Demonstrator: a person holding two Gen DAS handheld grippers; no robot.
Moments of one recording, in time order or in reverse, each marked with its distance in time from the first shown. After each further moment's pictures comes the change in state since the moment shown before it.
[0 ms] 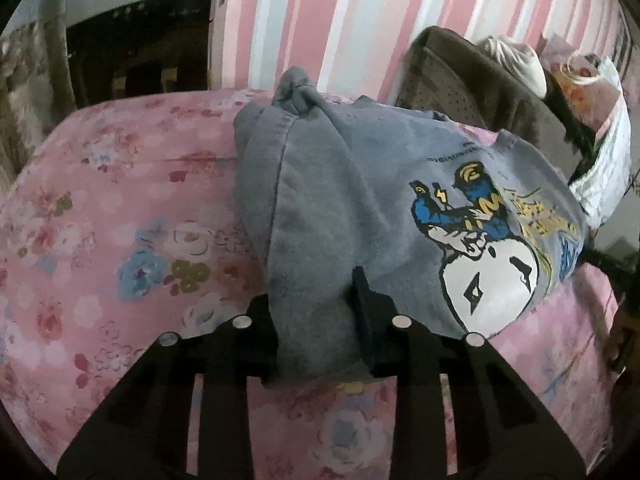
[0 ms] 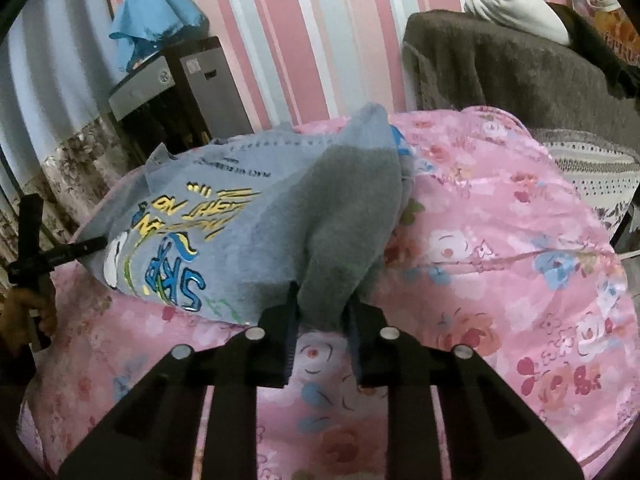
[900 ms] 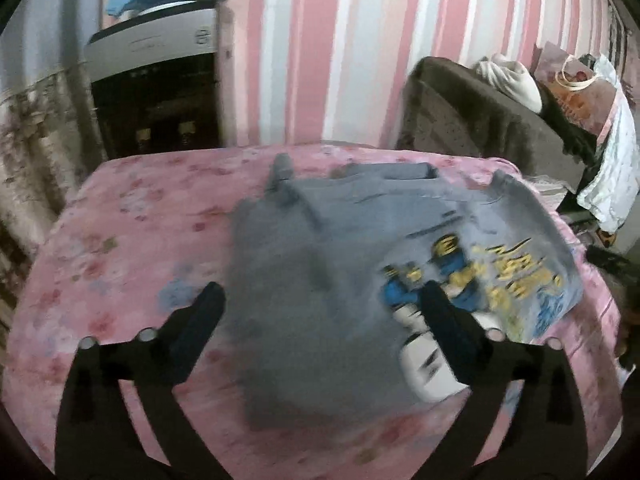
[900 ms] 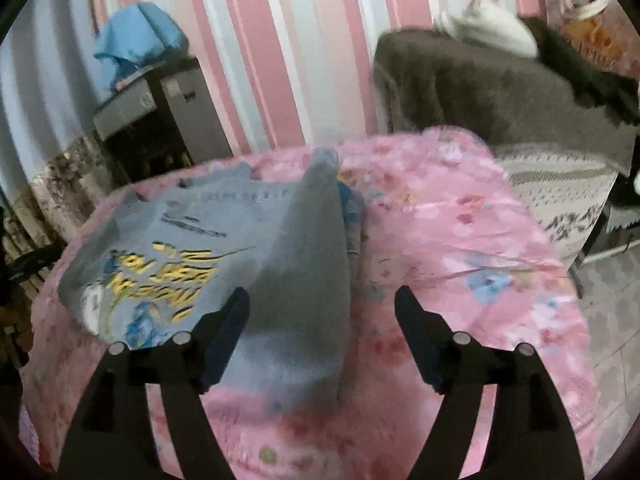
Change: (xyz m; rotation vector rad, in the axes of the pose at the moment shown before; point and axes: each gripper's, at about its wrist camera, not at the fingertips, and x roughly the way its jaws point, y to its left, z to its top) left arm -0.057 -0.047 0.016 0.044 -0.109 0.086; right arm -0.027 -0.026 0.024 0.034 -0.011 -0.079
